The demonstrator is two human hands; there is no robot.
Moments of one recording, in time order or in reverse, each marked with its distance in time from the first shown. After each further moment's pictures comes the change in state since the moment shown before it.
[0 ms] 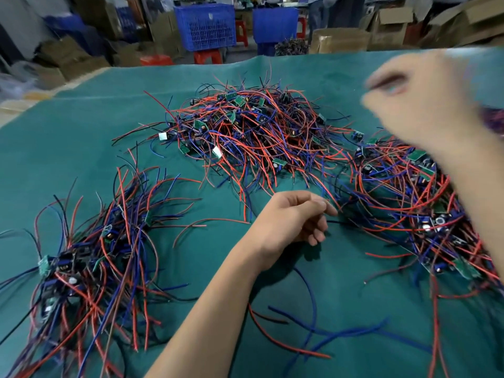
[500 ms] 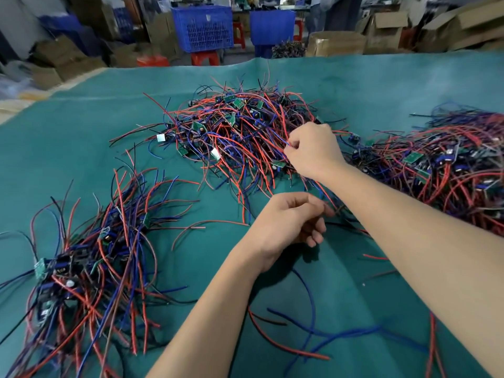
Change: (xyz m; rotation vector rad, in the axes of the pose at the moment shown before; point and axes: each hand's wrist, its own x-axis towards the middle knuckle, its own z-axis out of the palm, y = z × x) left_hand 0.003 -0.002 0.000 -0.006 0.016 -0.011; right_hand -0.008 -0.015 0.124 -0.122 -0.295 0.002
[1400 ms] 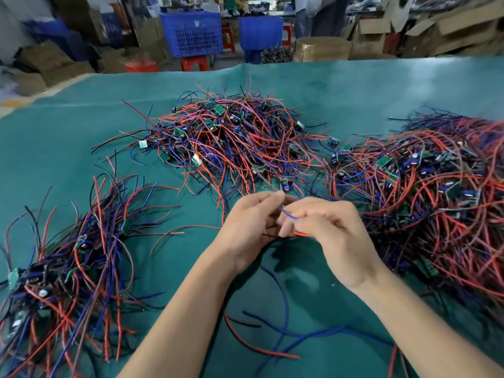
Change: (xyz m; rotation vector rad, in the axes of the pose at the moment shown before) left_hand 0.004 -0.002 -0.002 -0.188 0.166 -0.008; right_hand -0.156 0.018 -0.033 1.093 -0.091 -0.097
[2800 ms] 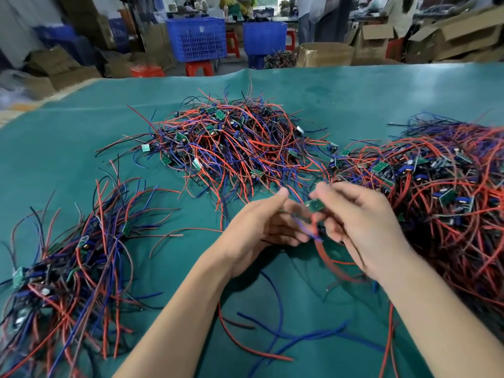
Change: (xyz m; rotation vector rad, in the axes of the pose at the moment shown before) left_hand -0.007 0.005 0.003 0.086 -0.223 -0.006; right_hand 0.017 0.002 -0.036 0.281 0.236 0.324
